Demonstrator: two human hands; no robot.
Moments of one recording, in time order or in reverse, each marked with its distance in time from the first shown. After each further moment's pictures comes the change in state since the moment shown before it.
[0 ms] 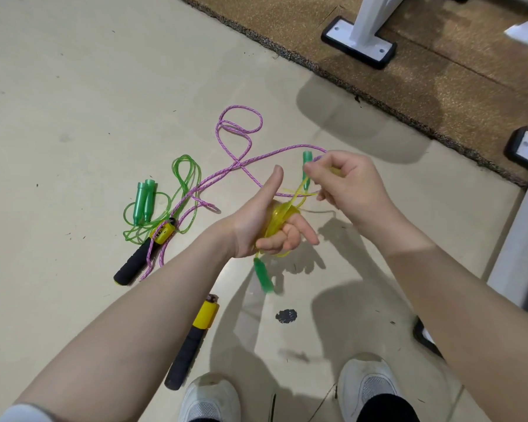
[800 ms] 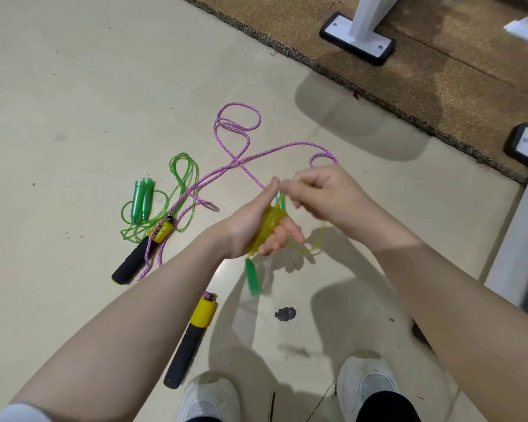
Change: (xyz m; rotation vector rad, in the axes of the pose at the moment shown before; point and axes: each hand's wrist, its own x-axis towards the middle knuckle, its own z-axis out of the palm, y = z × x) left_hand 0.002 -0.012 -0.006 0.106 0.131 0.009; right_hand -0.011 -0.015 0.015 -0.094 -0.273 0.088
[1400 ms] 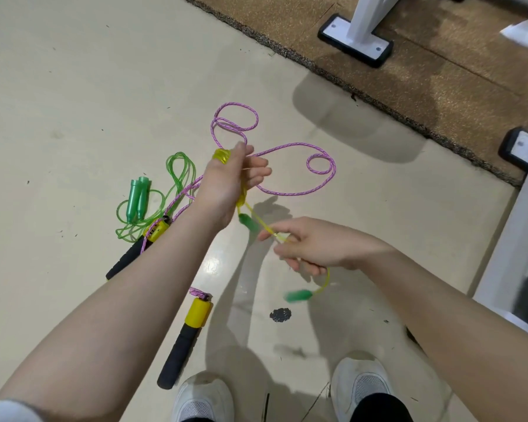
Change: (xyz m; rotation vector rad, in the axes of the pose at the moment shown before) left_hand 0.010 0.028 -0.019 -0.308 0.618 0.455; right_hand -0.015 0.036 0.008 -0.261 -0.480 0.337
